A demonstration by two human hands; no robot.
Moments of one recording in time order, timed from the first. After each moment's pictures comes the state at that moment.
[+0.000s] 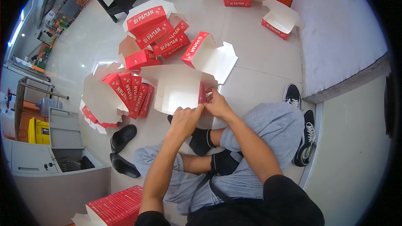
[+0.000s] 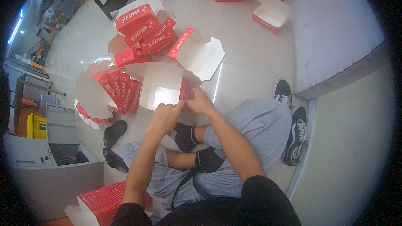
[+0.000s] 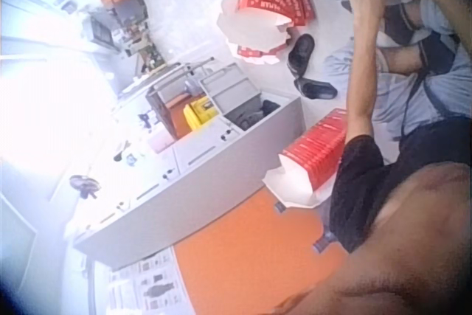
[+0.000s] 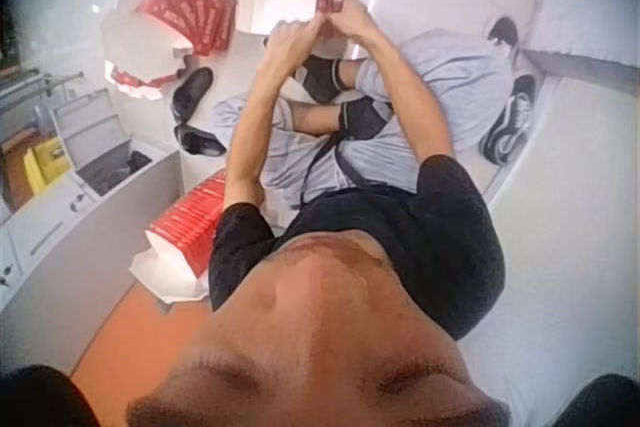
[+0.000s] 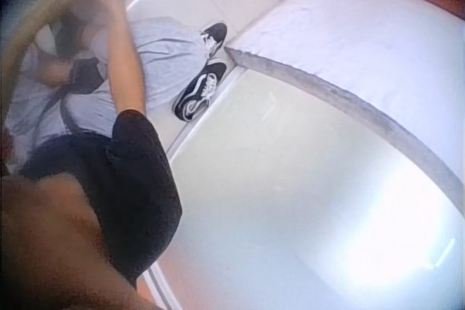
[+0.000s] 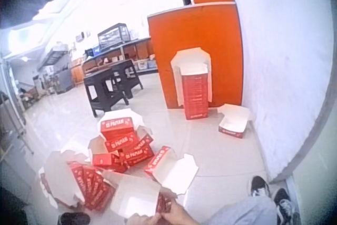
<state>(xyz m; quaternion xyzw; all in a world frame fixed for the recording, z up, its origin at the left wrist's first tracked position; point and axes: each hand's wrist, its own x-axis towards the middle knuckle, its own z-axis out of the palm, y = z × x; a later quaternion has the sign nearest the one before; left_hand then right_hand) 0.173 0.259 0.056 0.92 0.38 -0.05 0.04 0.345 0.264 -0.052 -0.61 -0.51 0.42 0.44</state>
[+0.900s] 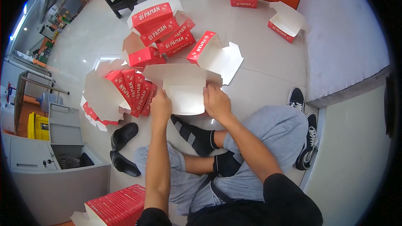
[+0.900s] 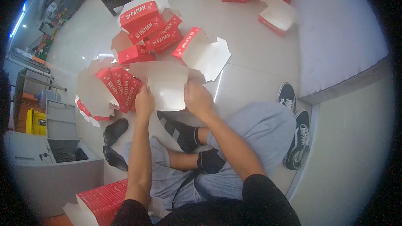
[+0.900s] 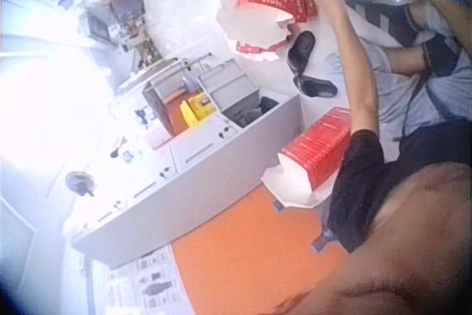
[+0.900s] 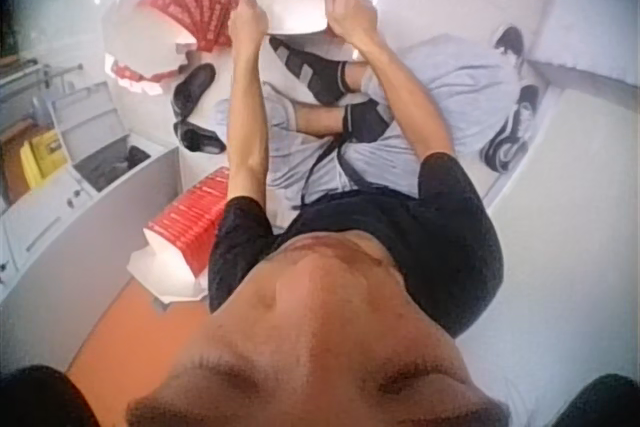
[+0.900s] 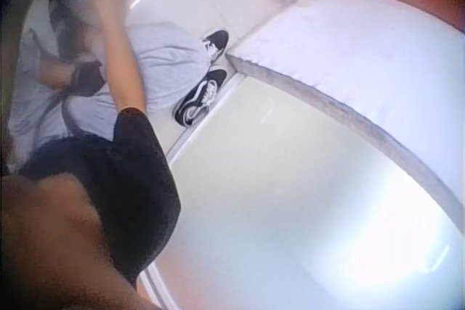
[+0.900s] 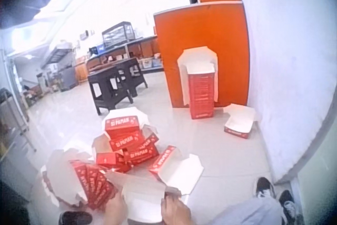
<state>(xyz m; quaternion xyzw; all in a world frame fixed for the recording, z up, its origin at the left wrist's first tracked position) 0.112 0.333 0.027 0.66 0.74 0.12 0.12 0.317 0.274 -0.008 -0.68 -0.58 0.17 0.42</state>
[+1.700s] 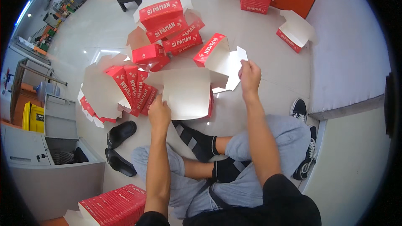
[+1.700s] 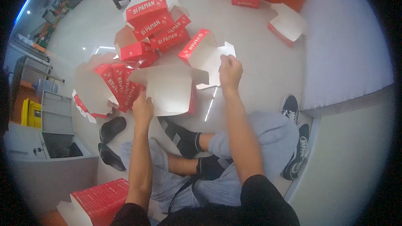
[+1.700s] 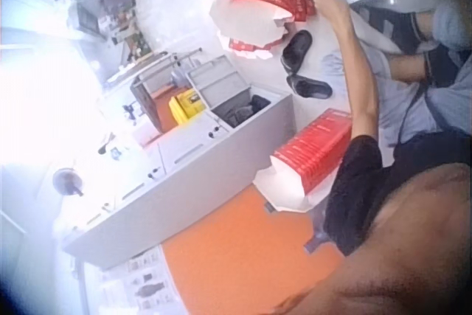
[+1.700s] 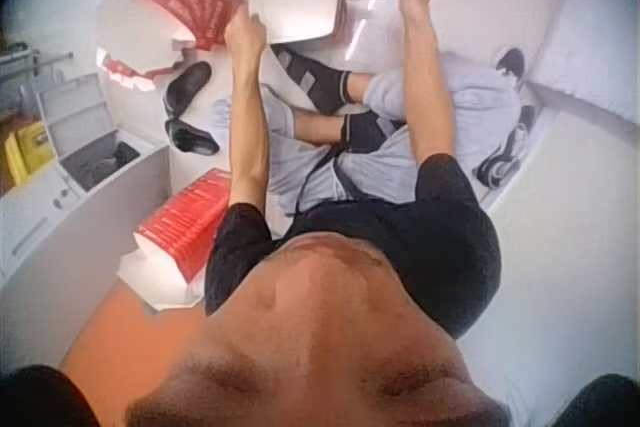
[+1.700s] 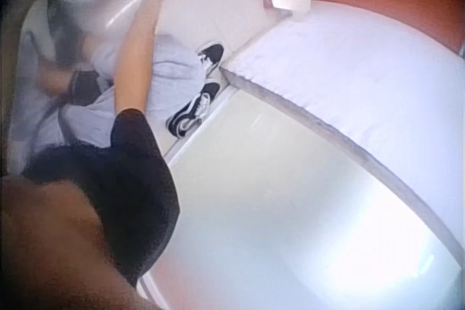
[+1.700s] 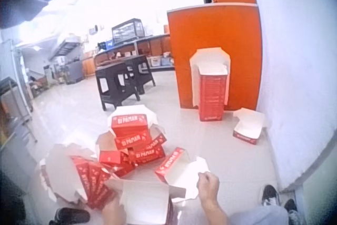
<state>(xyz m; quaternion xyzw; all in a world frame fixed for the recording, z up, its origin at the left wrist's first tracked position) 0.086 0.318 0.018 0.66 0.73 0.16 0.09 0.414 0.353 0.006 -0.64 -0.33 0.33 0.61</state>
